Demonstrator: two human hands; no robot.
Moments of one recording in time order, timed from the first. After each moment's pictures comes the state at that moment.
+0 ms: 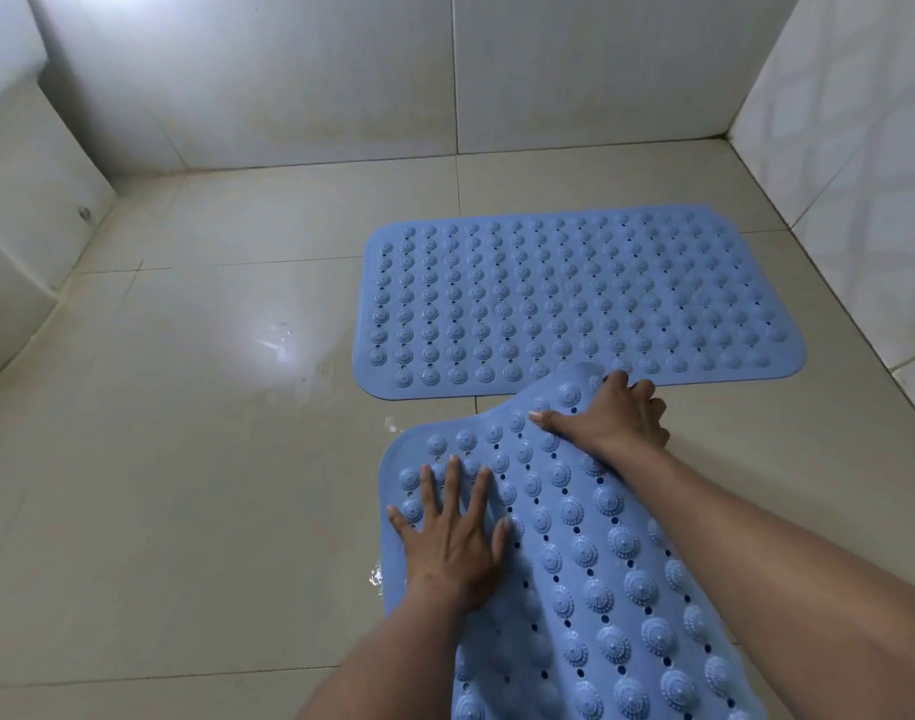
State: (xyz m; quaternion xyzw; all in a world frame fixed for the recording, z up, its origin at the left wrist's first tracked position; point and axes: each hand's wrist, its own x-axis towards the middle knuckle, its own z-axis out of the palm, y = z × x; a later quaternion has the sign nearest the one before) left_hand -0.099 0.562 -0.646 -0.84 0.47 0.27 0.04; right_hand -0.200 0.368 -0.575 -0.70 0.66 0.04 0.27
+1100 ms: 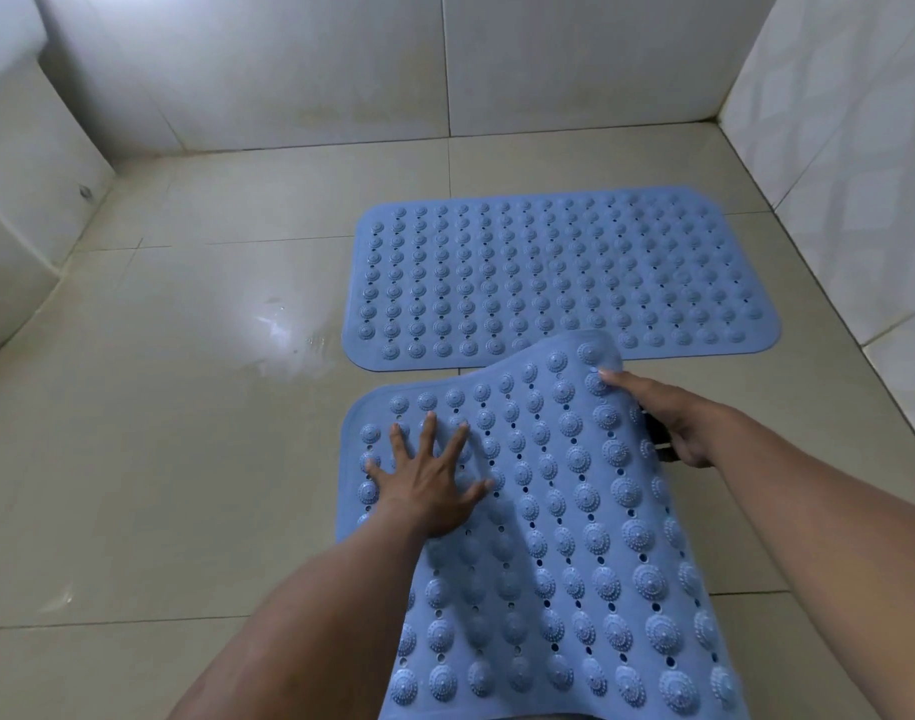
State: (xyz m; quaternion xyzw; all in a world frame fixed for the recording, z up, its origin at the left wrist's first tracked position) left_hand -0.076 0.551 -0.634 -0.83 0.47 0.30 0.07; right_hand -0.291 0.343 -0.564 -0.50 0.61 0.06 0.61
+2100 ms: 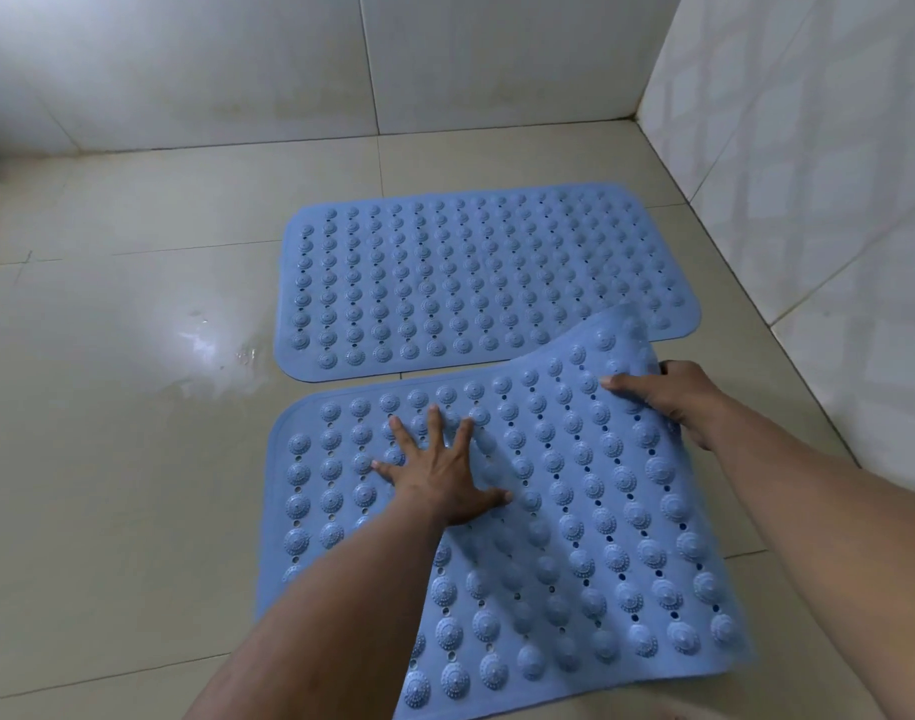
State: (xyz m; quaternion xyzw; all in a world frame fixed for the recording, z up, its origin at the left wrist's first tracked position) left_hand -0.130 0.493 -0.629 -0.80 0.50 0.34 0.08; right_hand -0.352 0.321 -0.548 -0.53 0.68 -0.08 0.50
